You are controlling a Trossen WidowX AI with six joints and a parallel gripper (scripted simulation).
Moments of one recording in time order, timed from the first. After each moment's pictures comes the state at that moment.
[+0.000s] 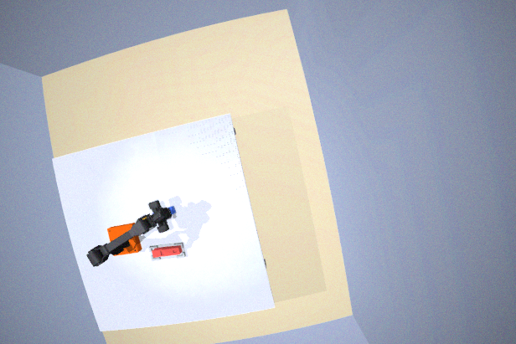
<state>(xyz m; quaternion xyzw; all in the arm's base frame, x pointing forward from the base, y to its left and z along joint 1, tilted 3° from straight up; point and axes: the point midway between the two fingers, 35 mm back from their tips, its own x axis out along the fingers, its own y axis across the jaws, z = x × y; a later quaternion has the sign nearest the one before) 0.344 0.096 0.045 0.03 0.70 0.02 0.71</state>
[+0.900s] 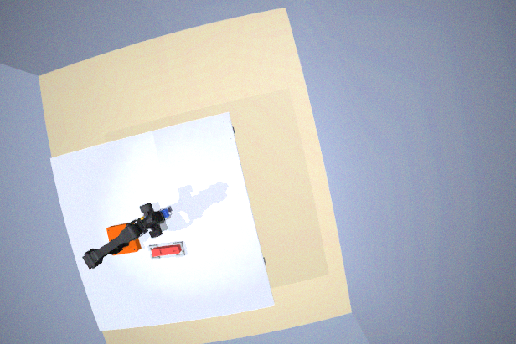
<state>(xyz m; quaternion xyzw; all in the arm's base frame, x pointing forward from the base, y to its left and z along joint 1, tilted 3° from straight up) 0.344 0.090 0.131 0.03 0.70 0.01 0.71</state>
